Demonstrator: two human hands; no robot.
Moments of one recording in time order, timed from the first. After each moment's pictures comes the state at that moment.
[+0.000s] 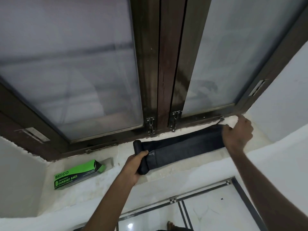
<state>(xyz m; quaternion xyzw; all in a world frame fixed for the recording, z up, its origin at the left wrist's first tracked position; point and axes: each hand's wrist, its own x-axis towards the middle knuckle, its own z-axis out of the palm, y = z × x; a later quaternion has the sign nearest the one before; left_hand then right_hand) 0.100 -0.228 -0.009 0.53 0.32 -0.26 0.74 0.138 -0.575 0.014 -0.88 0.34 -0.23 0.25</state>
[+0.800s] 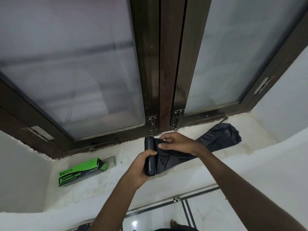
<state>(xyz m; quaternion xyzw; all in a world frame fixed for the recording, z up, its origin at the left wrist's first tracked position) 0.085 -0.239 0.004 0.47 0.25 -0.32 0.78 0.150 -0.435 0.011 -0.81 -0.11 0.29 0.50</state>
